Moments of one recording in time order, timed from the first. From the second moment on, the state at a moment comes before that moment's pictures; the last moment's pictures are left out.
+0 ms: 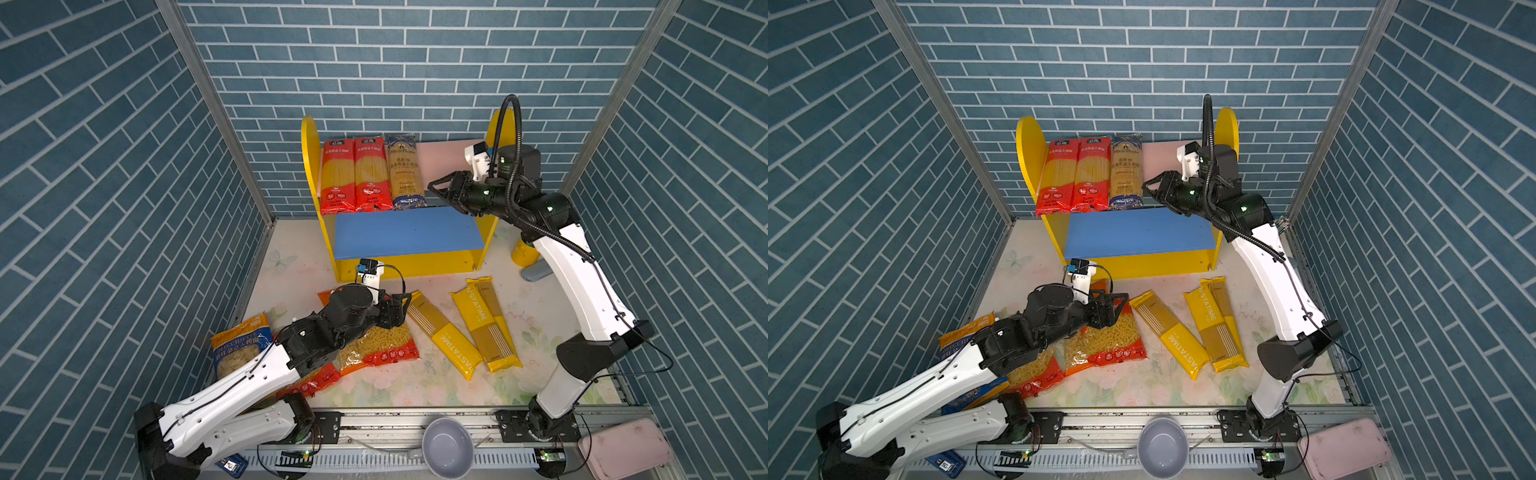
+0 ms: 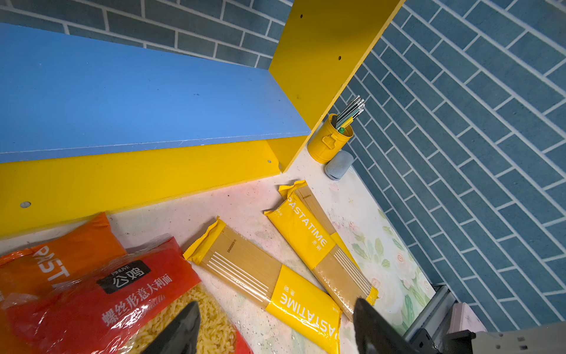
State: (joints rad) left arm -0.91 0.95 0.90 -0.36 -0.17 -0.59; right arm 0.56 1.69 2.14 -0.77 -0.43 0.78
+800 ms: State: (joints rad) left arm -0.91 0.93 0.88 -0.35 -0.16 -0.61; right arm 0.67 1.86 2.23 -0.72 -0.42 0.84
